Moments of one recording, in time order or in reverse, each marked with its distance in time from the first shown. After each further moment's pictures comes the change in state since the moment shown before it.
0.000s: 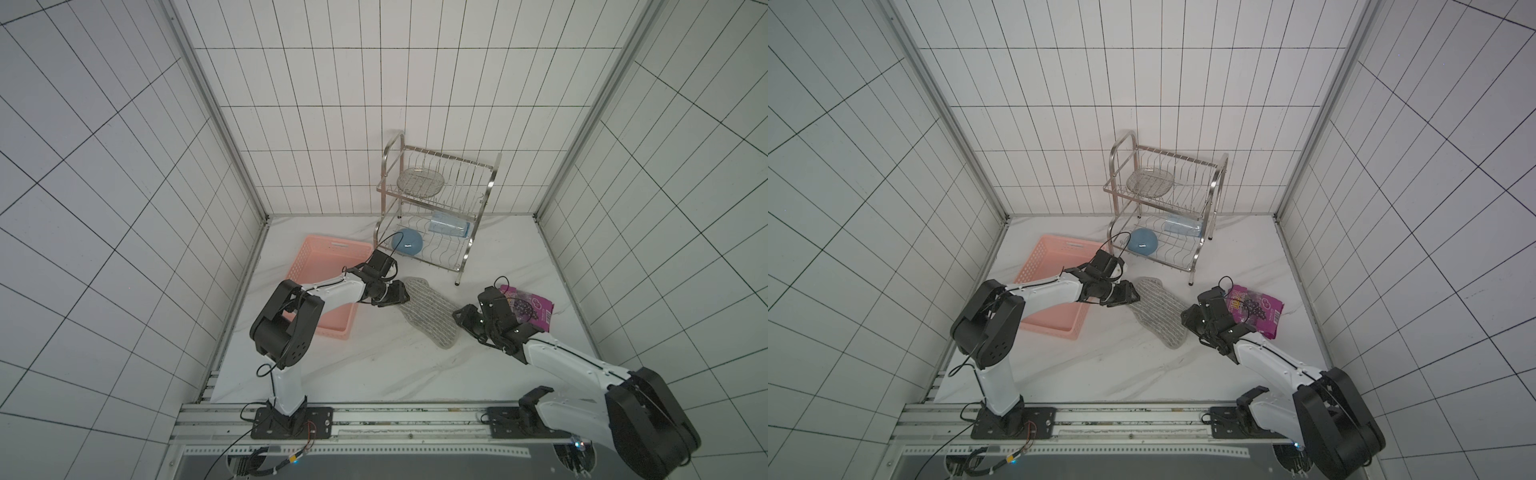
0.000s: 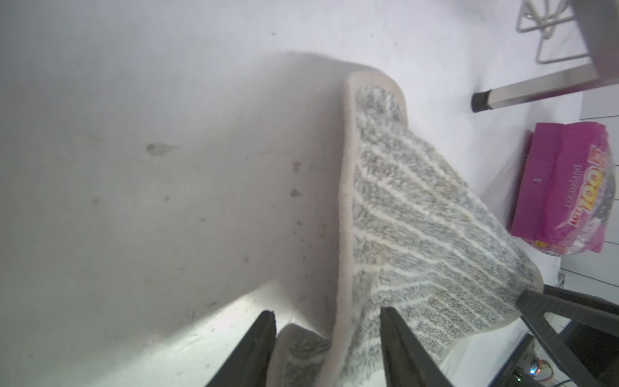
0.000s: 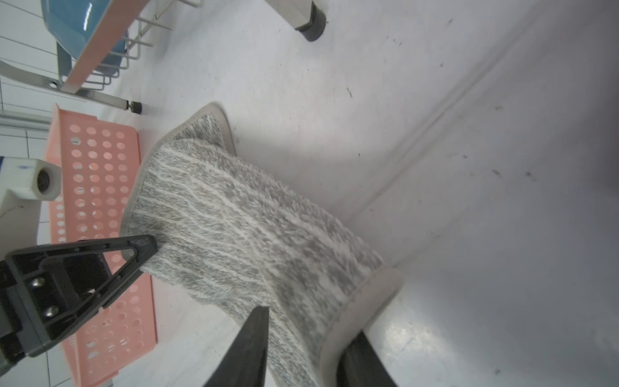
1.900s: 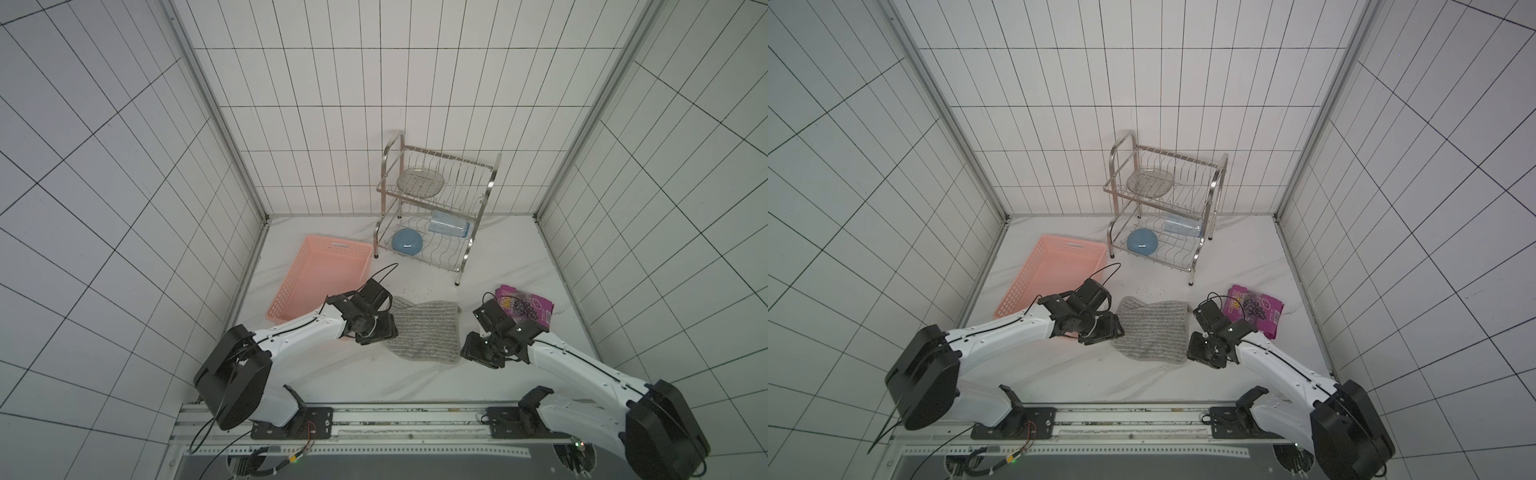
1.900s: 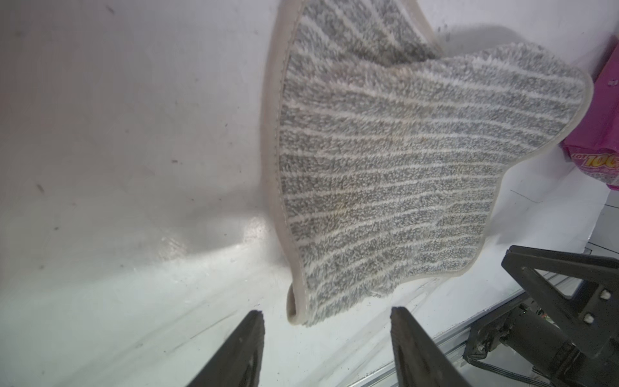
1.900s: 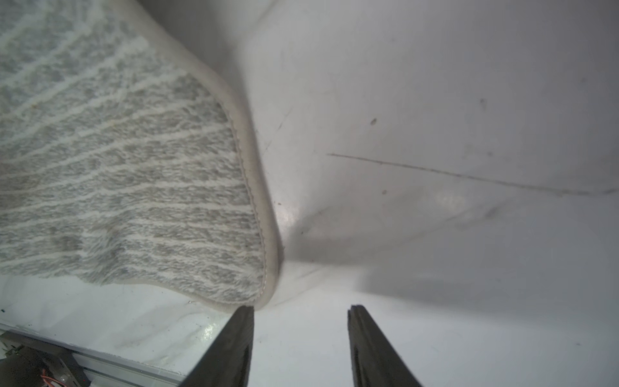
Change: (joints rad) left arm -0.170 -0.427 -0.310 -0.264 -0.134 -0.258; right arm 0.103 -0.061 0.094 -0.630 -0.081 -0.165
